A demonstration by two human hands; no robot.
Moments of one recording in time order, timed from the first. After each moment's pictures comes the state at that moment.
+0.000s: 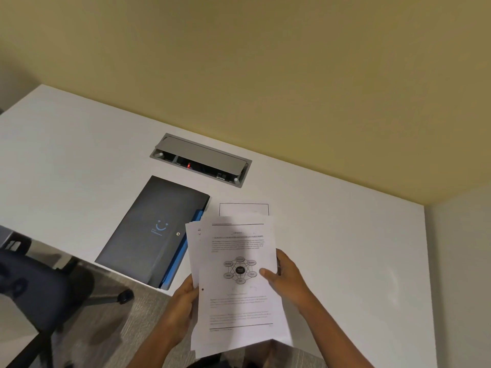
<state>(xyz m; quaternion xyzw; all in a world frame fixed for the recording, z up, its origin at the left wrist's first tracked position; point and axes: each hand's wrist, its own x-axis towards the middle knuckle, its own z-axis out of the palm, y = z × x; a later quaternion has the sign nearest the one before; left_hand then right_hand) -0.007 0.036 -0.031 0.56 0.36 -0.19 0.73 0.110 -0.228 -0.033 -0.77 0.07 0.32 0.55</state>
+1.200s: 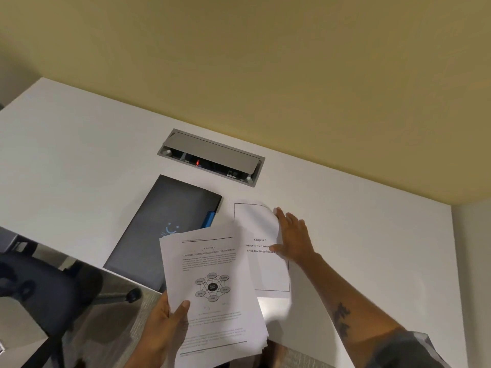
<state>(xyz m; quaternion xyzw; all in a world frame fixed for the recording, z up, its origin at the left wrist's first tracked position) -0.042 0.109 -0.058 0.60 0.40 -0.11 0.68 0.221 -0.182 -0.041 -0.94 -0.17 0.26 0.11</state>
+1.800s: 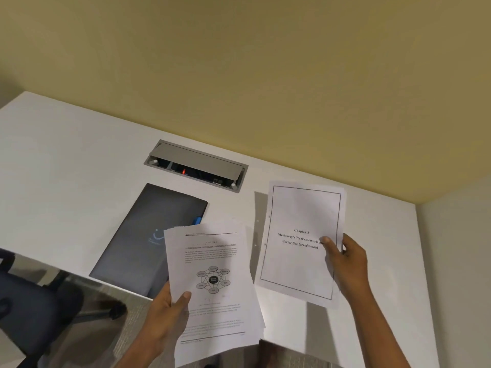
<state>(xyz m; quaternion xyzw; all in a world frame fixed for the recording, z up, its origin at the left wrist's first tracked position) -0.015 0.090 -0.041 0.61 0.33 -0.15 0.70 0.151 -0.309 0.012 -0.79 0.21 0.02 0.58</state>
